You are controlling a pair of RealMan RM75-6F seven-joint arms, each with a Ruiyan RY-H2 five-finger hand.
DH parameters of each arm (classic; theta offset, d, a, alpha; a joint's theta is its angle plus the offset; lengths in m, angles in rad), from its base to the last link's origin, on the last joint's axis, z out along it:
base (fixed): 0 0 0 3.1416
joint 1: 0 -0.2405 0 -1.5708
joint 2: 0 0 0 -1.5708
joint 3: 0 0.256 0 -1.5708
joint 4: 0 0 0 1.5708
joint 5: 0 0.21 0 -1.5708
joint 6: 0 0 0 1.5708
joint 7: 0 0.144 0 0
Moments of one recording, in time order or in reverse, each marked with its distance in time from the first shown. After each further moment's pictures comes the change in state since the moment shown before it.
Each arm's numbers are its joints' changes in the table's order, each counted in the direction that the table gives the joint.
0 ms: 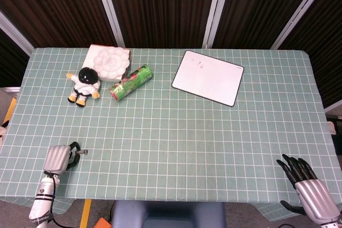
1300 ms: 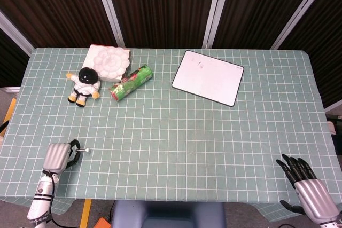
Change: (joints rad) left arm 0.009 -0.065 0.005 -0.123 0.012 0.051 0.058; right arm -0.002 0.003 0.002 -0.002 0.007 -0.008 -0.008
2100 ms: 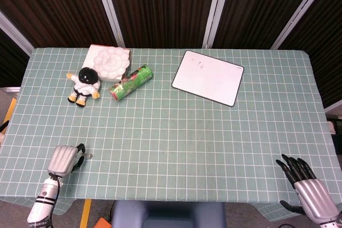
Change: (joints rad) left arm 0.011 -0.095 0.035 -0.217 0.000 -0.022 0.223; right arm -0.003 -0.003 -0.002 -0.001 -0.001 -0.003 0.005
